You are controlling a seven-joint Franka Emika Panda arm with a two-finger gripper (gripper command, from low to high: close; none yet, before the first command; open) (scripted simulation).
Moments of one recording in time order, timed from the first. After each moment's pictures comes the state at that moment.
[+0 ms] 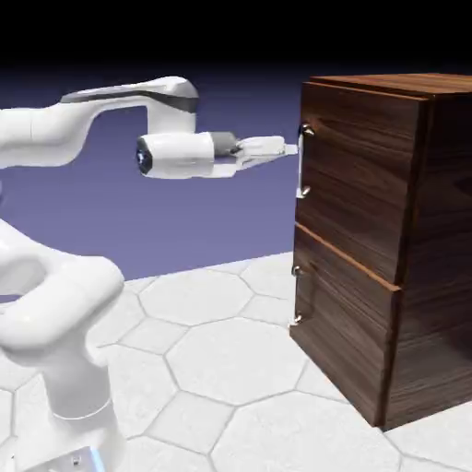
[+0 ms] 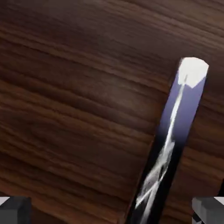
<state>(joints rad) -0.78 -1.09 1.02 -2.46 2.60 2.97 1.97</state>
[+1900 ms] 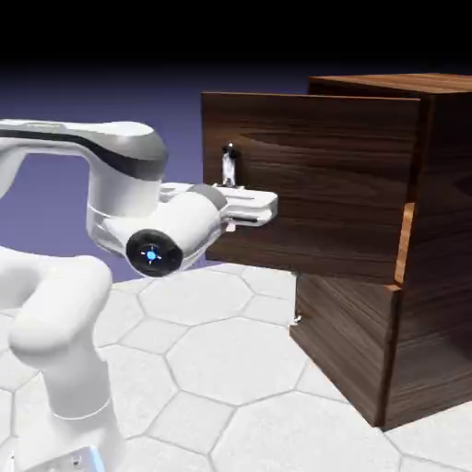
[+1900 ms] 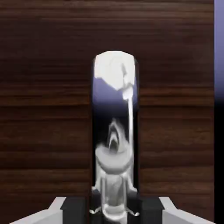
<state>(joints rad) -0.45 -1.11 -0.34 -2.91 1.28 1.69 2.11</state>
